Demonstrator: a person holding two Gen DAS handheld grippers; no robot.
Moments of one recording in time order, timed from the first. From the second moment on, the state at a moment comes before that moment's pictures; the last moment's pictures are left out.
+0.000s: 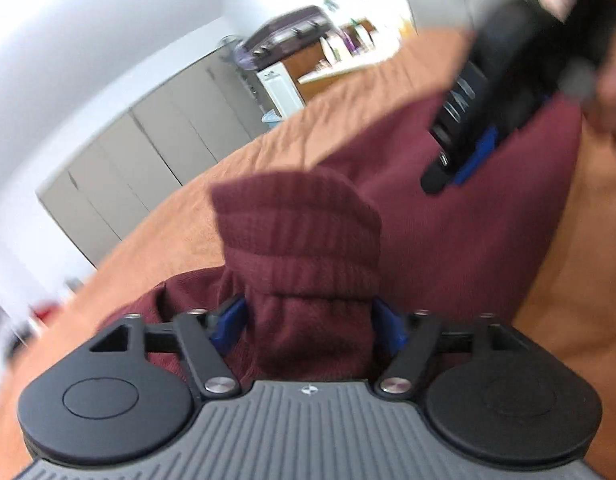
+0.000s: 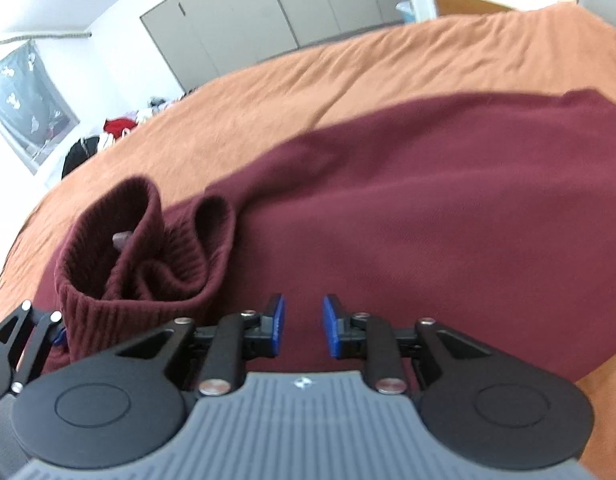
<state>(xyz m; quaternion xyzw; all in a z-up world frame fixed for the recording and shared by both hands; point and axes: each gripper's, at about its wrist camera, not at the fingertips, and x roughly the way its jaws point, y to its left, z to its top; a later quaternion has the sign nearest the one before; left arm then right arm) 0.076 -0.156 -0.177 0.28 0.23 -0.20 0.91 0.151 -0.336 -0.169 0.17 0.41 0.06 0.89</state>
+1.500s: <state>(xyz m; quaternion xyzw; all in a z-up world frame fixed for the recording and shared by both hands) 0.172 0.014 -0.115 -0.13 0.31 -0.17 0.93 0.220 -0.244 -0.127 0.10 0.37 0.12 0.91</state>
